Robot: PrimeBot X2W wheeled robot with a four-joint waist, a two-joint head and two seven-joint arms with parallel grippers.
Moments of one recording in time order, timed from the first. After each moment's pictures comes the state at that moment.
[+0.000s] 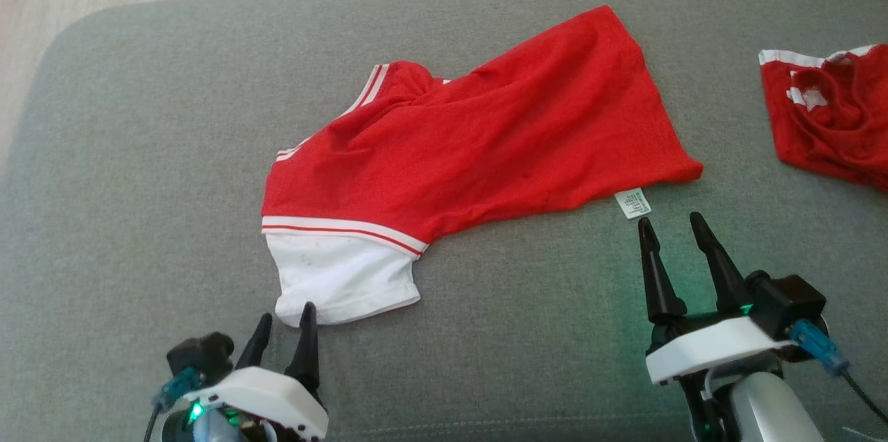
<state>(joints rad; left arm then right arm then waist) 0.00 0.05 -0.24 0.41 -0.48 0.03 -0.17 -0.06 -0.05 0.11 0.26 0.21 0.13 -0.20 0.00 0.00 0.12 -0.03</state>
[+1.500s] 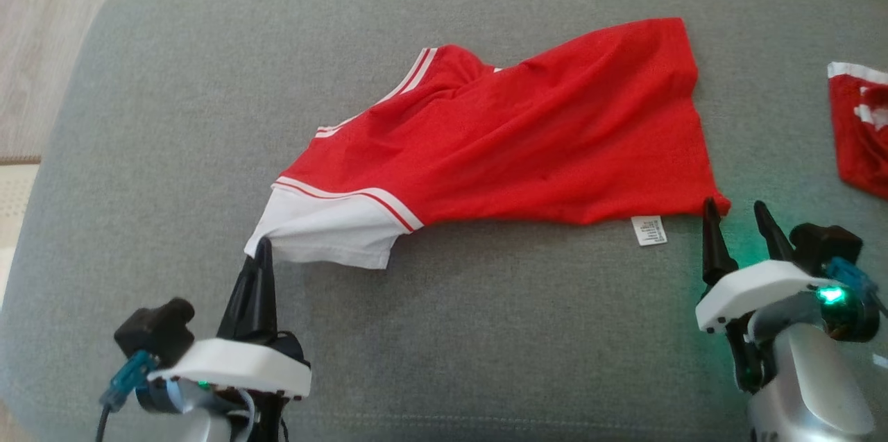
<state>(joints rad) 0.01 0.08 -0.21 0.15 -0.51 0.03 -0.23 -0.28 -0.05 -0.15 0.61 0.09 0.13 -0.10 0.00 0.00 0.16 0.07</state>
